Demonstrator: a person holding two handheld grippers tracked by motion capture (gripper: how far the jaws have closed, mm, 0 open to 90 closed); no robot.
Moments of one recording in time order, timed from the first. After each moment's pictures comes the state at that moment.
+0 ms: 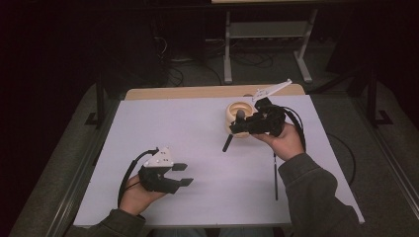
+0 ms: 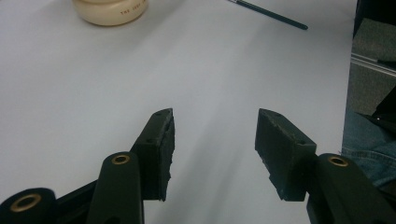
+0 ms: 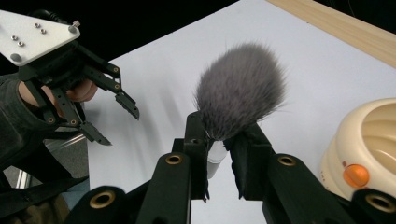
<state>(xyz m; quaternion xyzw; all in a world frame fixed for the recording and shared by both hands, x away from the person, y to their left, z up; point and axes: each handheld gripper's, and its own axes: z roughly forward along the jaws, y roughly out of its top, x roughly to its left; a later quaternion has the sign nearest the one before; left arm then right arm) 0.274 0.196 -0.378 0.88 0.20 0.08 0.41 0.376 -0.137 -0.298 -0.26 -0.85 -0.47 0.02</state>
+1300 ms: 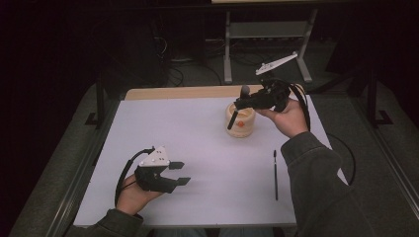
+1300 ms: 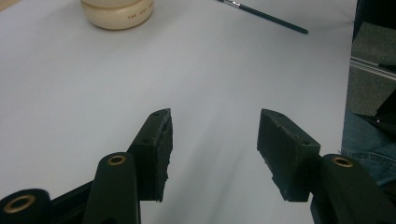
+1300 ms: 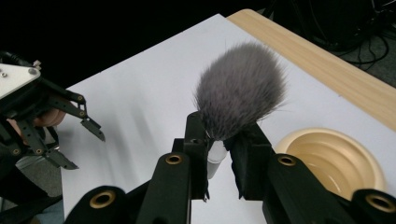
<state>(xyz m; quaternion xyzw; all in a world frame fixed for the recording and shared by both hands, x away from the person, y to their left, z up) 0.274 0.204 -0.373 0.88 0.20 0.08 0.42 0.416 -0.147 -0.257 -0.28 -0.84 -0.46 -0.02</state>
